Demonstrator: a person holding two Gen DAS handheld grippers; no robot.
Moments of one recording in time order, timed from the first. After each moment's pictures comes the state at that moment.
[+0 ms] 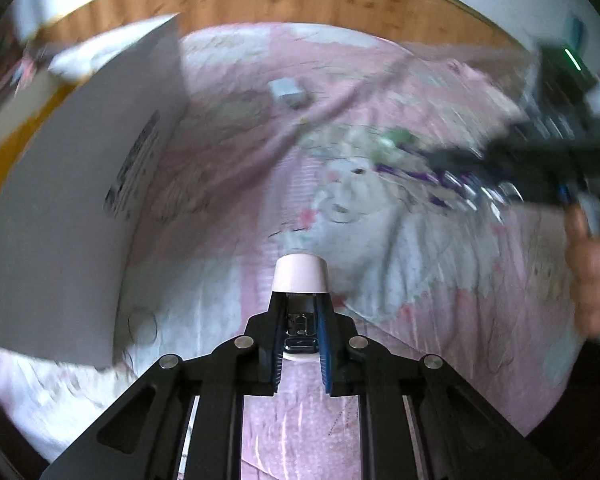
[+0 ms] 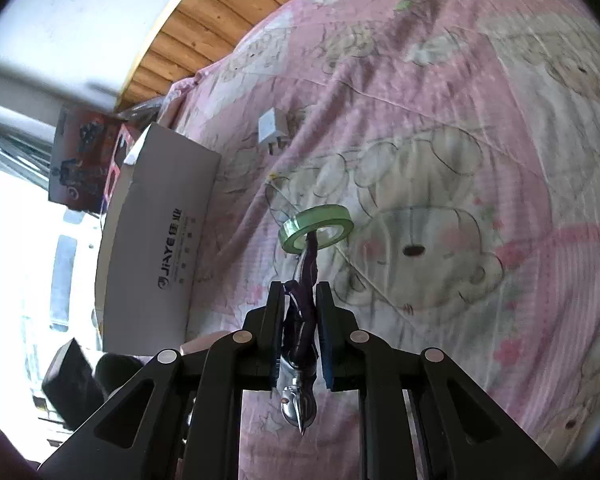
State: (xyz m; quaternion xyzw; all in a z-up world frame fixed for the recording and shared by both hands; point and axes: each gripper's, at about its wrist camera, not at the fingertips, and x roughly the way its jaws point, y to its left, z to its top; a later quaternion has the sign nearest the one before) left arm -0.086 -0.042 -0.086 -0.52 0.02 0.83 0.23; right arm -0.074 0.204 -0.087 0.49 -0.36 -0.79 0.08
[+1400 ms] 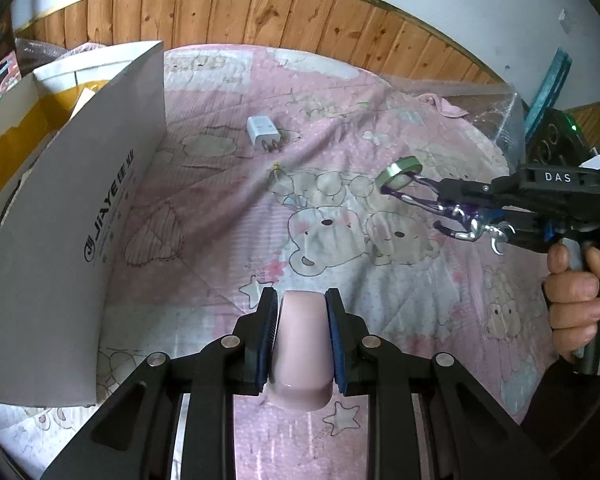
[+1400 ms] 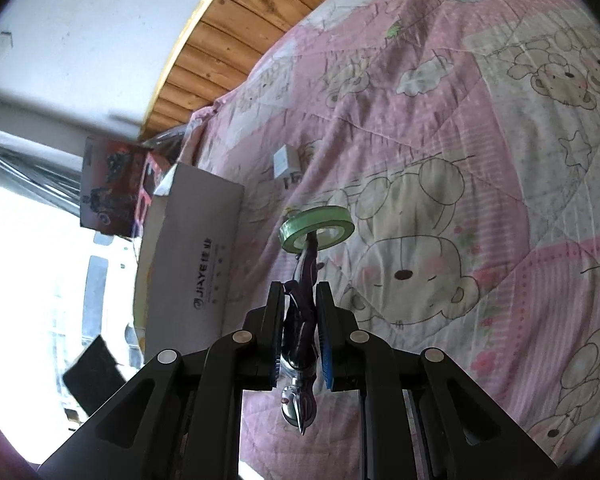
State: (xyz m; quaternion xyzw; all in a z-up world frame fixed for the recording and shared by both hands) left arm -0.098 -0.025 -0.058 -0.48 0.01 0.83 0.27; right arm -0.072 0.230 -0.069 0.47 -0.35 -0.81 0.05
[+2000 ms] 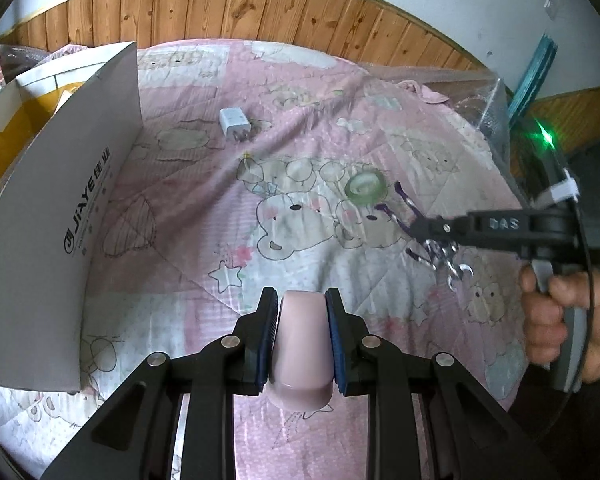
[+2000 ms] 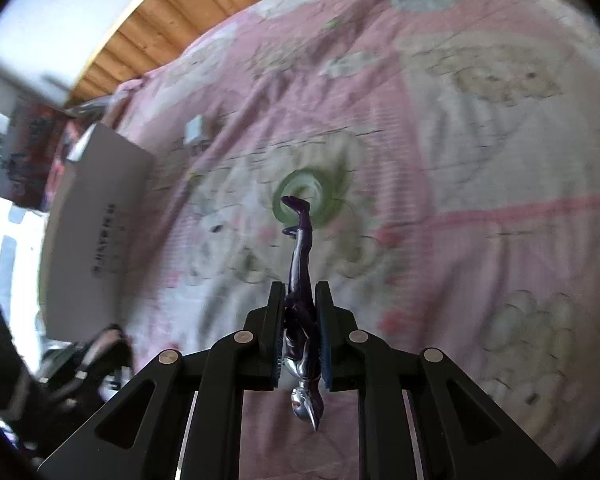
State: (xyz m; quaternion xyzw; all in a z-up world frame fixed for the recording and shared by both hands) left arm -0.087 -0.017 -0.052 -0.49 0.01 0.82 0.30; right arm -0.039 0.216 -0.072 0.52 -0.28 -0.81 -0.04
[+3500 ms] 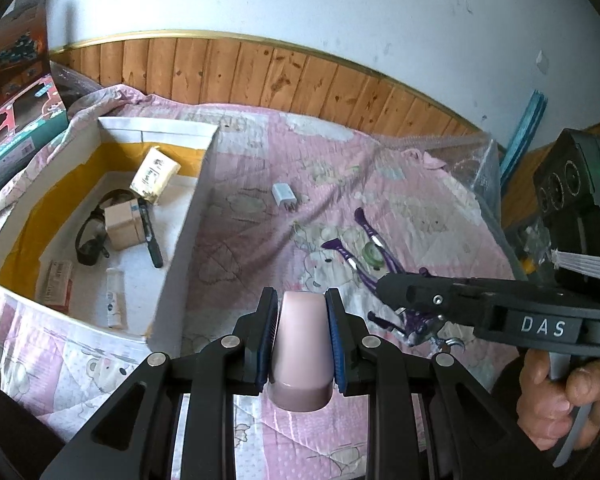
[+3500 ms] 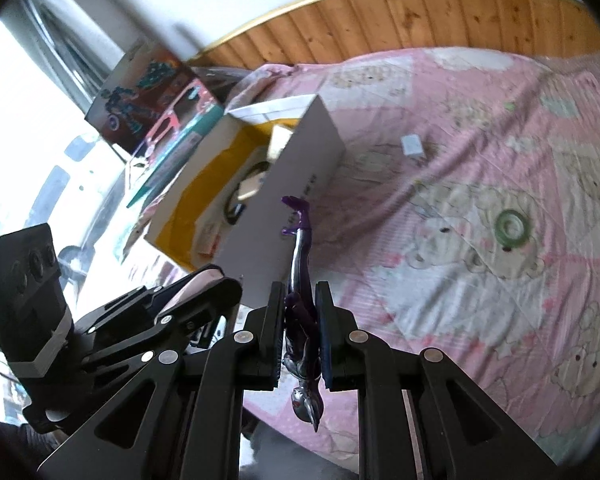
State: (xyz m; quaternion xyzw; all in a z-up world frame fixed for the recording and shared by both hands) left arm -0.058 -0.118 0.043 -0.41 -0.04 0.87 0.28; right arm -0.028 0.031 0.056 0.46 -0.20 -0.86 0.12
